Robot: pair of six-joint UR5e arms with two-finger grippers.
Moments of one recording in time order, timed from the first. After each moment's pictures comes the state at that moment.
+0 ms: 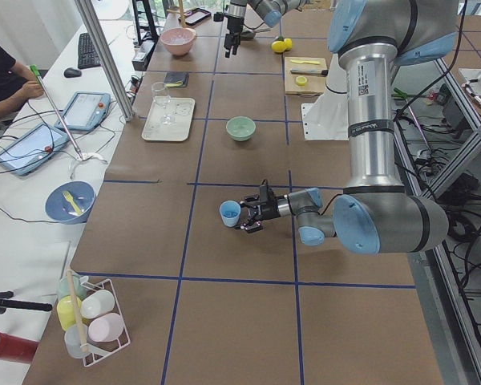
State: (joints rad) left arm -0.18 -1.35 -1.51 -2.72 -0.48 -1.43; right arm 0.80 -1.21 1.97 -1.30 2.09 1.50
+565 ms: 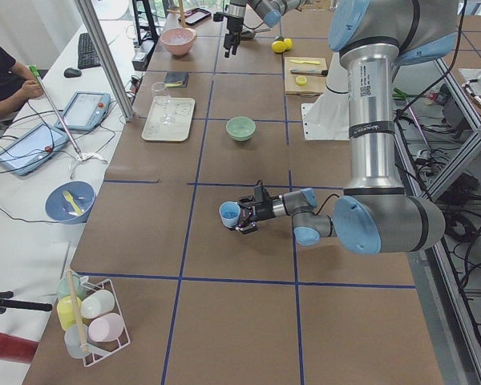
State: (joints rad) left arm -0.23 -1.39 -1.47 -2.72 -0.49 -1.42; right arm 0.80 -1.21 1.96 -1.30 2.09 1.50
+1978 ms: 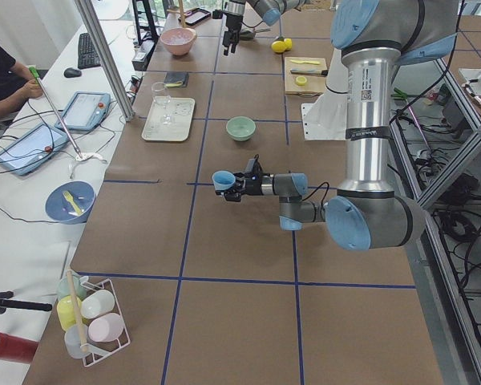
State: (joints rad) left arm -0.32 -1.57 -1.48 -3.17 -0.64 -0.62; right arm 0.82 -1.21 1.97 -1.30 2.10 1.50
